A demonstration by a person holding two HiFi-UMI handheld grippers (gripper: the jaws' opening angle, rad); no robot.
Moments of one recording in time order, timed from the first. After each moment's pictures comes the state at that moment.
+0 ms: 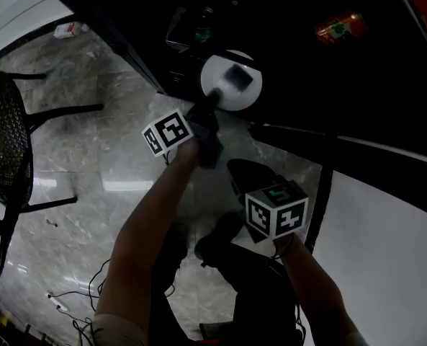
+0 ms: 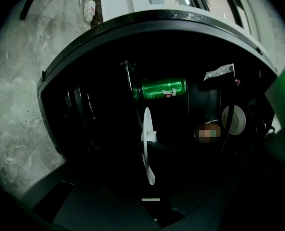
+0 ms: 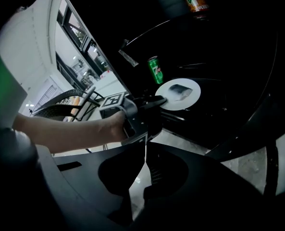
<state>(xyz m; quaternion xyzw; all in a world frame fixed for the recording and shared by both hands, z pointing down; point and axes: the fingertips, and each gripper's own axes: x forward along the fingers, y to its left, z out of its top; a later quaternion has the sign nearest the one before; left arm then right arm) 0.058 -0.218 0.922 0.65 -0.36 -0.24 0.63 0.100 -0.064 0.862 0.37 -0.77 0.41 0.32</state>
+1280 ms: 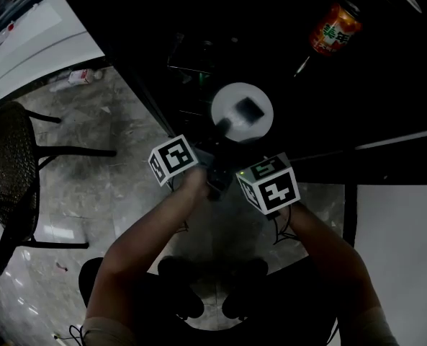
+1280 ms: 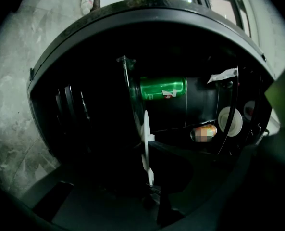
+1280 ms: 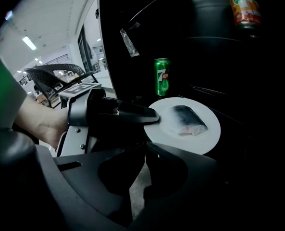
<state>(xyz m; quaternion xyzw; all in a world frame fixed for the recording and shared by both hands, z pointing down) 0.057 -0.230 0.920 0.66 -0.33 -0.24 0.63 0.079 -0.171 0.921 0.37 -0.83 0.21 0.36</state>
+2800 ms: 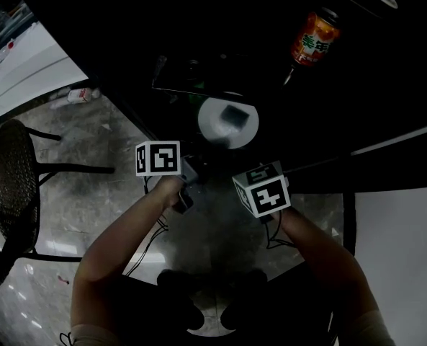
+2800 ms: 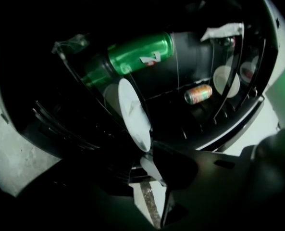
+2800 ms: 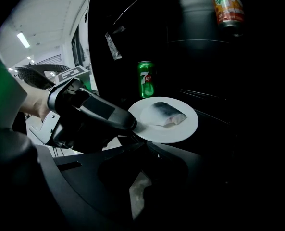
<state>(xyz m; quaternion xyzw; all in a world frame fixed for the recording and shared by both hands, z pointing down) 0.080 -0.209 0.908 0.77 -0.20 -0.04 0.60 0.109 -0.198 0.922 0.43 -0.81 0.19 0.34</state>
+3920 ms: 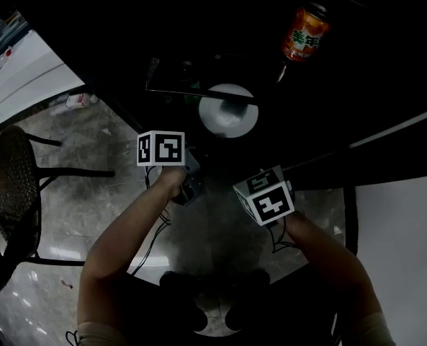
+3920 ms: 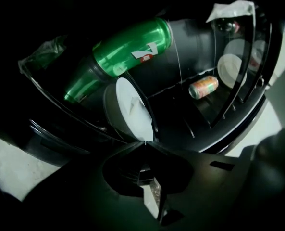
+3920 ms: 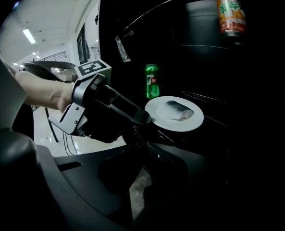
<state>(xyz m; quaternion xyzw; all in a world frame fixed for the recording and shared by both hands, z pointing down) 0.089 -0.224 0.912 0.79 -0.21 0.02 0.57 0.110 -0.179 0.912 0.41 -0.83 0.17 0.35</state>
